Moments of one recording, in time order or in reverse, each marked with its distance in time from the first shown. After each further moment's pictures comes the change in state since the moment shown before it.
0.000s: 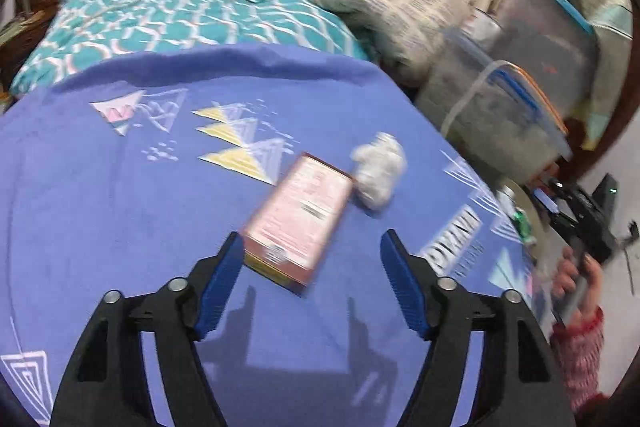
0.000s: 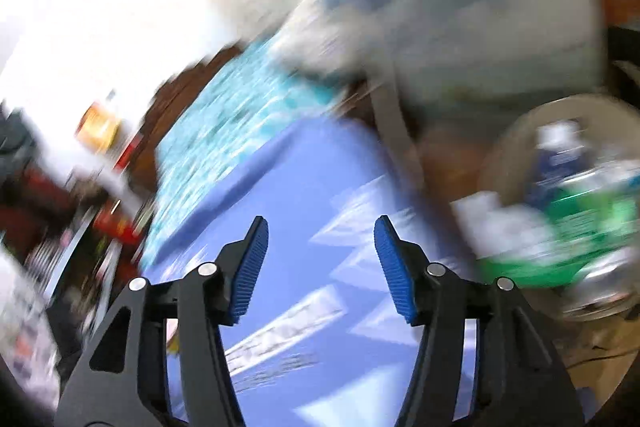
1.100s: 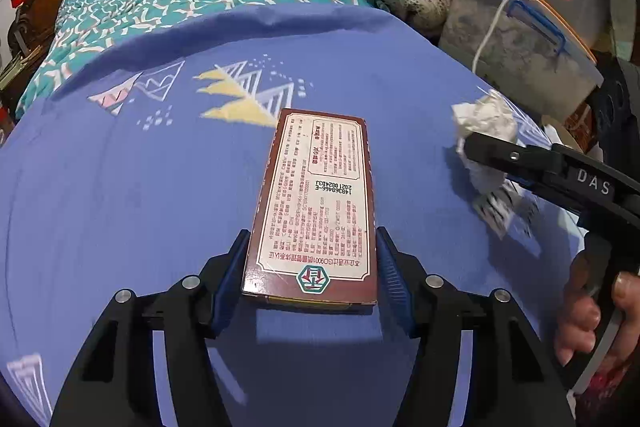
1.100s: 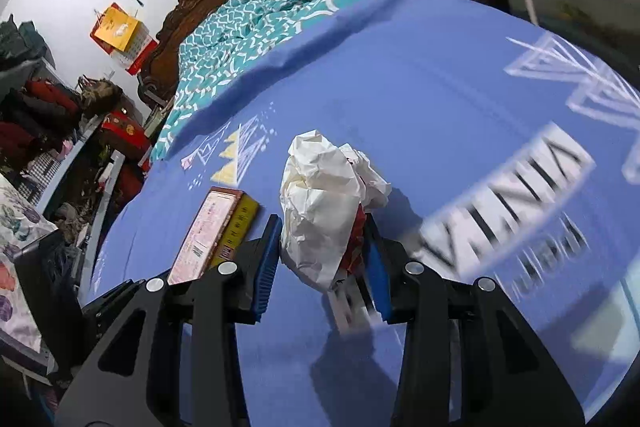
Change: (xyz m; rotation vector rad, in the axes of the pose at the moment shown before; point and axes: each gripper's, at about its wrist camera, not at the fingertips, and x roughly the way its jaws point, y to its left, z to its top) left arm 0.041 -0.014 -0.051 0.164 0.079 0.127; right arm 0.105 0.108 -0.106 -0.135 0.265 0.018
